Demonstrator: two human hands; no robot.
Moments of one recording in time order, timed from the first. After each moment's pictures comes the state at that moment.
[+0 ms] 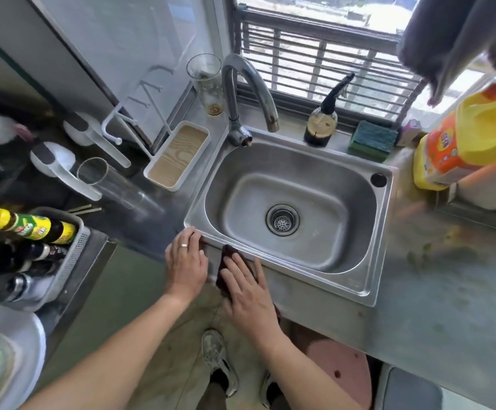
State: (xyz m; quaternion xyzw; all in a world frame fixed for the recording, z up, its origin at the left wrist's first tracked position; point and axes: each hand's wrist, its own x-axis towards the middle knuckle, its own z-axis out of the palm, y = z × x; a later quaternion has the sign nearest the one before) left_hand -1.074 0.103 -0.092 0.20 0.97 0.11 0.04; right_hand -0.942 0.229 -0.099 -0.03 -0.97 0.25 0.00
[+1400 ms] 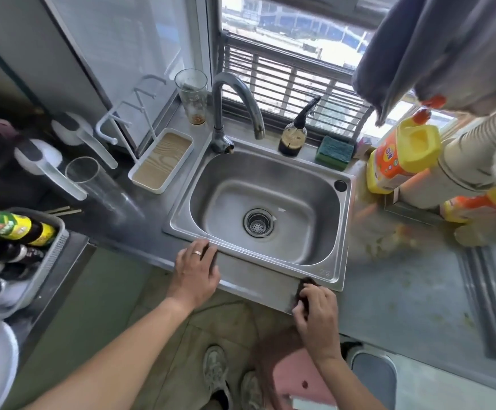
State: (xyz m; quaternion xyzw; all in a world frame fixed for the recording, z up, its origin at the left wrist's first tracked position) left_hand -1.041 0.115 -0.072 0.33 0.93 0.13 0.11; right_hand -0.811 0.322 -0.088 -0.28 -0.92 0.24 0.14
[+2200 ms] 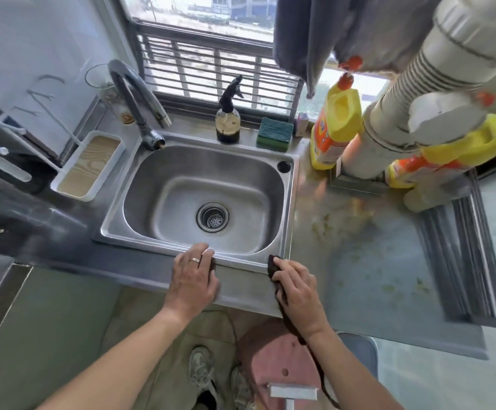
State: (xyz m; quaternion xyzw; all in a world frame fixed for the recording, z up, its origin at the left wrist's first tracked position) left_hand -0.957 0.225 -0.077 0.39 0.91 0.12 0.10; right_hand -0.771 0.421 -0.110 -0.18 -0.95 0.21 0.13
